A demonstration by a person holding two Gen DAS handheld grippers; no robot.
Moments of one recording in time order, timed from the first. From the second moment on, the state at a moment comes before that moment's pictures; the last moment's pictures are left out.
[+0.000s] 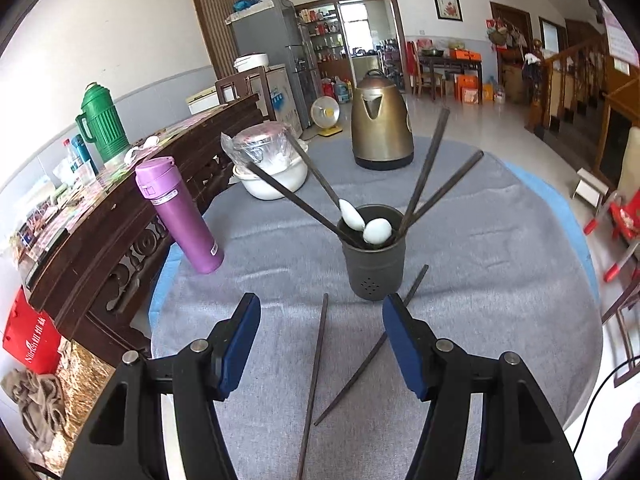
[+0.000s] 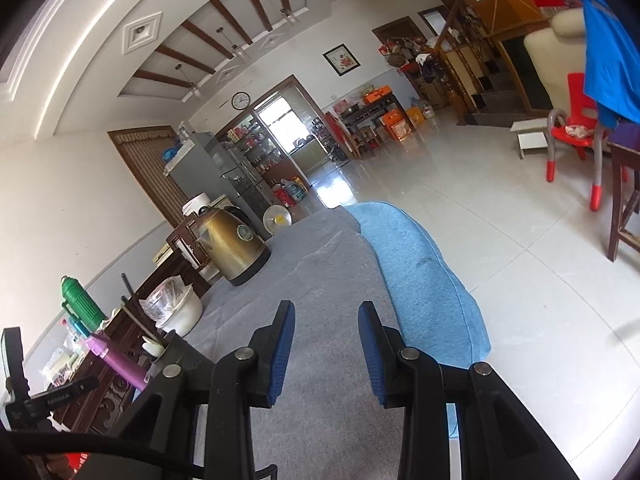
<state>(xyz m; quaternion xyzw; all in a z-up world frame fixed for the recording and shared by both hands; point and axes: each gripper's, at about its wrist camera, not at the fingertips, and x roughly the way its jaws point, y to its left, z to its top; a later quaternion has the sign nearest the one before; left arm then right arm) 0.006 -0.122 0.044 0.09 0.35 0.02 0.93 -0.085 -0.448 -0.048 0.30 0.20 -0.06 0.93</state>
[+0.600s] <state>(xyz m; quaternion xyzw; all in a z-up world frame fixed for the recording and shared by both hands) 0.017 -0.026 -0.022 0.02 0.42 0.00 0.91 -0.035 -0.307 -0.042 0.23 0.31 0.06 0.92</state>
